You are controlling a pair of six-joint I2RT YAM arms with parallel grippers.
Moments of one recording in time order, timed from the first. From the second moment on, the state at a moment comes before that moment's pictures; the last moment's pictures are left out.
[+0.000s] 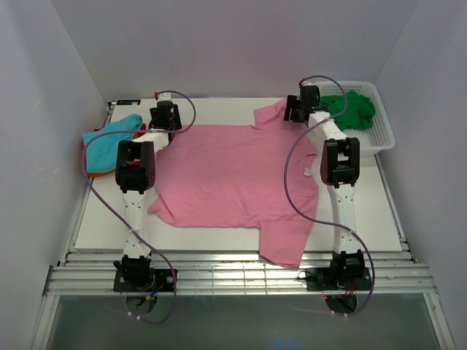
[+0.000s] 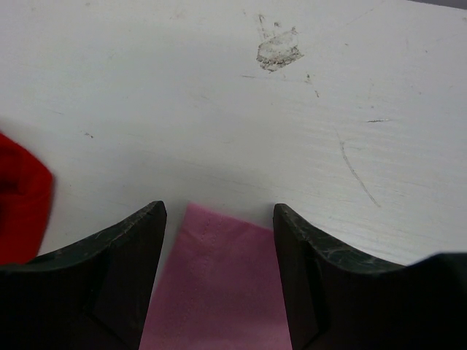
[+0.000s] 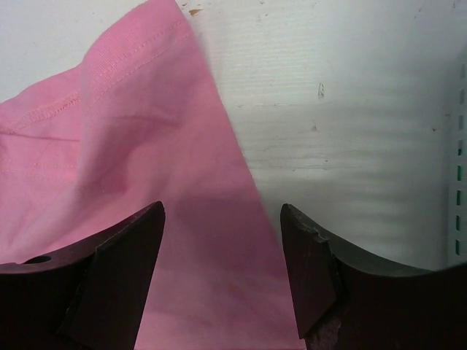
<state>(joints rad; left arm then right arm) -0.09 2.43 1.77 0.18 -0.32 -0.10 0.14 2.60 2.25 -0.33 0.00 0.18</state>
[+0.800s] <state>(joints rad) -0.09 2.43 1.77 0.18 -0.30 -0.11 0.12 2.66 2.29 -0.18 -0.08 0.30</state>
